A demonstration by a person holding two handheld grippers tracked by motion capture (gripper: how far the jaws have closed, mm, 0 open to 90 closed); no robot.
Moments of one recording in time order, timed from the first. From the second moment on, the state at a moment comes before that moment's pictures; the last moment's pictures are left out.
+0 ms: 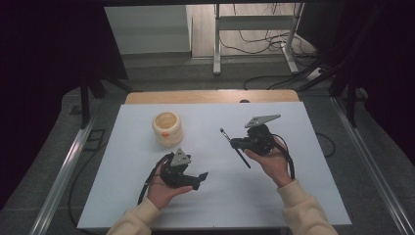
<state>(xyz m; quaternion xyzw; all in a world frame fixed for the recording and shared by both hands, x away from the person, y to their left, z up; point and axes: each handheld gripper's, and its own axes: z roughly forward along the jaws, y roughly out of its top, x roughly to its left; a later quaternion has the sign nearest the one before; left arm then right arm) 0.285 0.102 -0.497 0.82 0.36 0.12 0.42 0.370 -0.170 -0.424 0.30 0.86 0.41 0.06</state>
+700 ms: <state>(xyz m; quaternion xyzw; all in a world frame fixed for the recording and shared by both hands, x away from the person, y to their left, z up) 0.293 0.084 -0.496 0.82 0.36 0.11 0.42 0.368 -0.166 -0.425 0.30 0.85 0.42 0.07</state>
